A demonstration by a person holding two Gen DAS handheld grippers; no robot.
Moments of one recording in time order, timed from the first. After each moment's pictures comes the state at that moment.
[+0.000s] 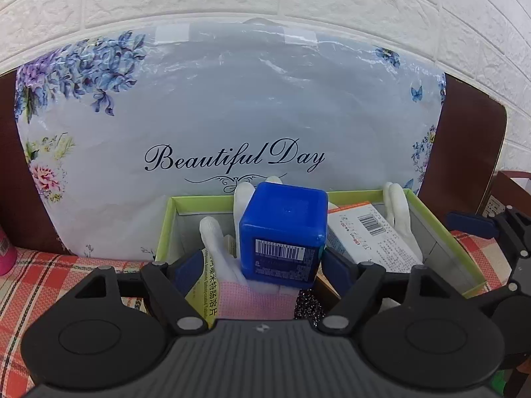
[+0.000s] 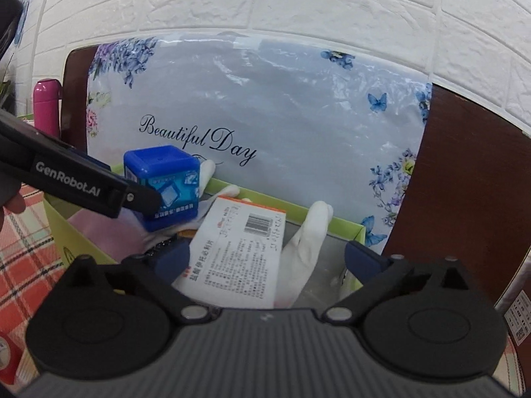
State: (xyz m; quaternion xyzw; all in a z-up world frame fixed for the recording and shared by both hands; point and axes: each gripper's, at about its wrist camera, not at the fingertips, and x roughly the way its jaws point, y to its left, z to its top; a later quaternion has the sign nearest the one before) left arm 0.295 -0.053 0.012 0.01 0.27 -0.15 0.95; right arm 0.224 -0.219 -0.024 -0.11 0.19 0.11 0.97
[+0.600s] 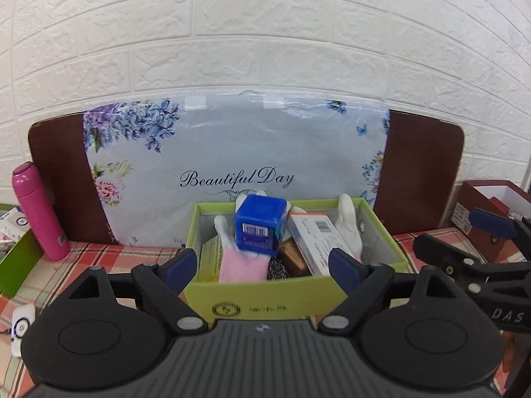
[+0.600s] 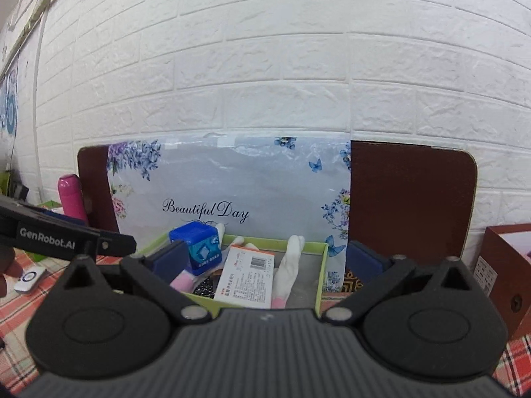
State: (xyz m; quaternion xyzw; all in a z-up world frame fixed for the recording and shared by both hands) left arm 0.162 -0.058 0.074 0.02 0.24 -0.12 0.96; right arm 0.098 -0.258 0.055 0.01 0.13 0.10 0.99
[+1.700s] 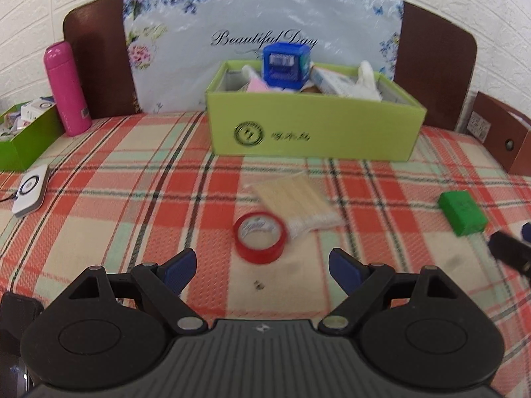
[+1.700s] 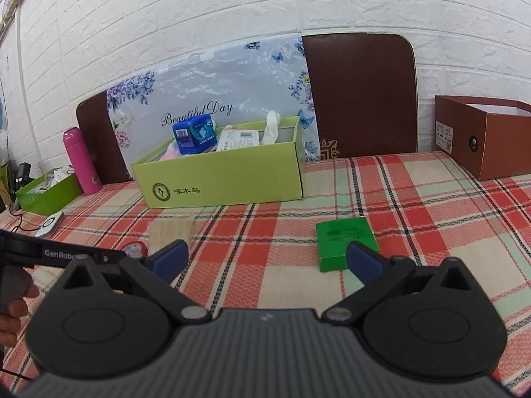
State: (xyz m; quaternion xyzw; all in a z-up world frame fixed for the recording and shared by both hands) left arm 0.090 -0.025 -0.045 0.02 0.36 -0.08 0.93; right arm -0.022 -0.270 -0.031 0.07 0.24 0.06 0.97
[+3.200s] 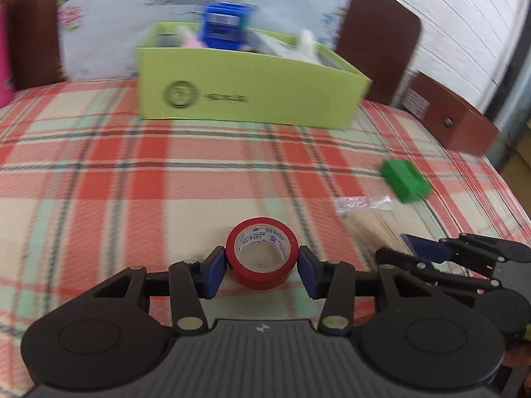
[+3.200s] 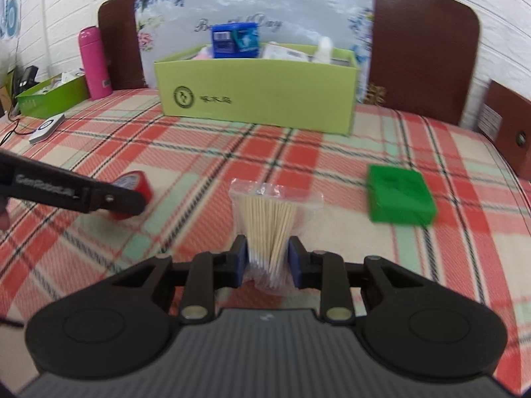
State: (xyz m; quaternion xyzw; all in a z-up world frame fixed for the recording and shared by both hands) left arm 0.104 -0.030 -0.063 -0.01 0.40 -0.24 0.89; right arm -0.002 -0.221 -0.078 -0.03 0.34 0.09 0.94
